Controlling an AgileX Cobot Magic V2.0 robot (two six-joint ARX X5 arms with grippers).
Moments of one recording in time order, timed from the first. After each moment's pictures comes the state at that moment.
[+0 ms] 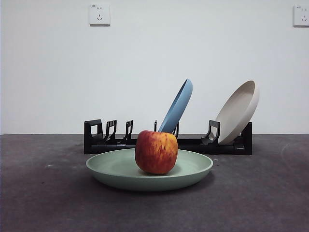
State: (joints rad) left arm -1.14 1.04 1.22 -1.02 -0.12 -0.12; right arm 0.71 0.93 1.27 -1.35 -0.10 0.06
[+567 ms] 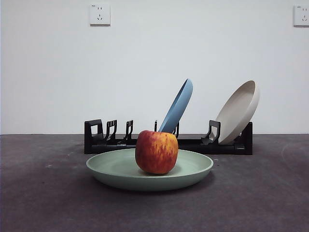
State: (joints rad) left arm -1.14 1.04 1.22 -1.02 -0.13 -0.12; right arm 0.71 0.93 1.27 -1.35 -0.13 0.10
